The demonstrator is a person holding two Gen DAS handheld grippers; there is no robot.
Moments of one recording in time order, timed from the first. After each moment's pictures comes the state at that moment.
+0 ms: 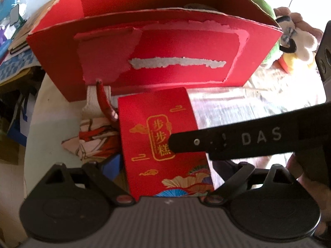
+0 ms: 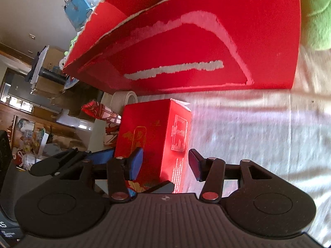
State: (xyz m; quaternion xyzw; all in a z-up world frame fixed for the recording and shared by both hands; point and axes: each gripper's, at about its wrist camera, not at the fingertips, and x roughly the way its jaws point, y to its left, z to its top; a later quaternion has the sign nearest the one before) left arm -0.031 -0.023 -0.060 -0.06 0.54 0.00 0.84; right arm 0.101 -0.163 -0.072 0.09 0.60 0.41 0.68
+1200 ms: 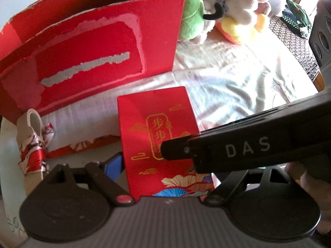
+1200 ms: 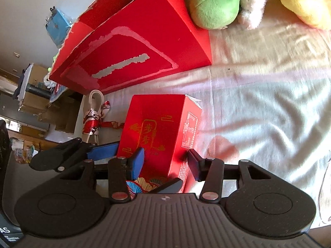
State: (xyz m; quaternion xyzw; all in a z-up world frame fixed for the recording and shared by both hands) left arm -0.032 -0.111 -0.062 0.01 0.54 -0.10 0.83; right arm 0.083 -0.248 -0.060 0.11 0.59 0.34 0.72
